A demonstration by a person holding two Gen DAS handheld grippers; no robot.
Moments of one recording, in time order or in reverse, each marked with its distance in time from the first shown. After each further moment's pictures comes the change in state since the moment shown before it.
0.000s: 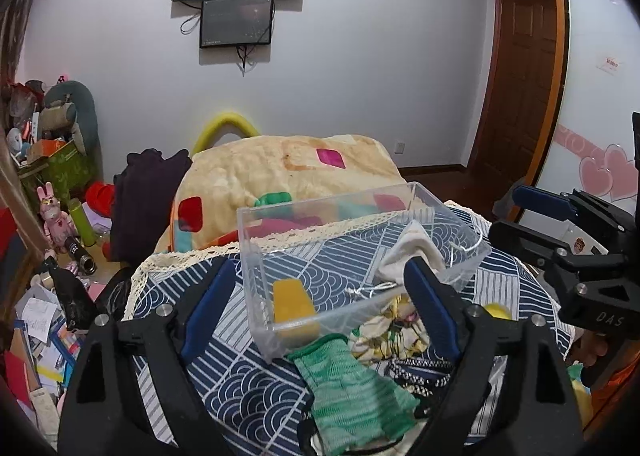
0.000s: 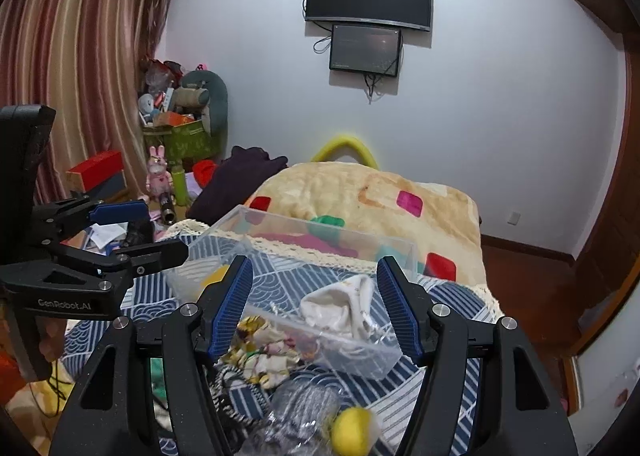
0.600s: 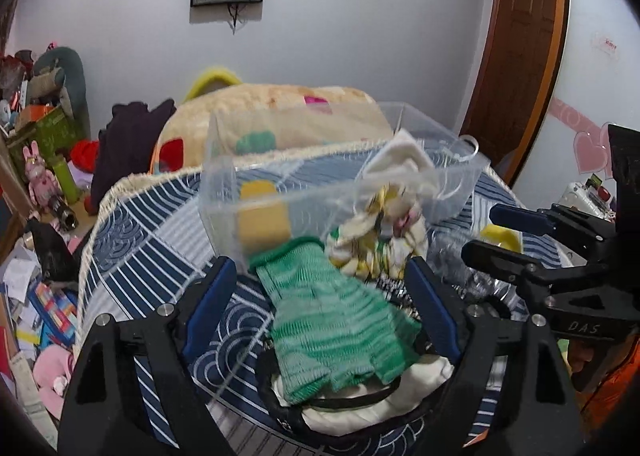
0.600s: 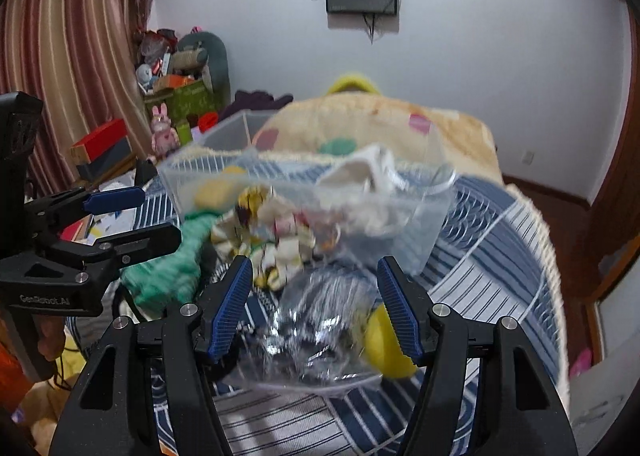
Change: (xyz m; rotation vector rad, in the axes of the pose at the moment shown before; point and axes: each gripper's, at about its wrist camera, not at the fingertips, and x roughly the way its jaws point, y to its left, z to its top) left arm 0.025 -0.017 -0.073 -0.020 0.123 -0.040; right arm 0.031 0.000 -0.080 0.087 0.190 0.053
